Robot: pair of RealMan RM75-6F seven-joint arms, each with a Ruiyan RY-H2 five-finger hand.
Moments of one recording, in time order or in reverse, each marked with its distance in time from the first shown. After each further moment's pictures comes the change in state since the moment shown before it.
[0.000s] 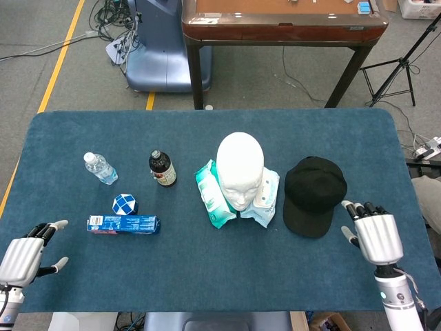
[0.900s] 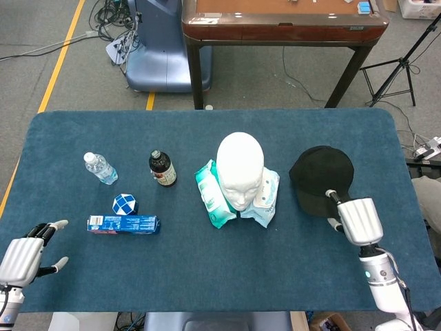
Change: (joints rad) left arm 0.002 0.000 0.000 0.002 0.005 0.007 -0.005; right arm 0.129 -0.022 0.008 0.018 0.101 -0.180 0.072
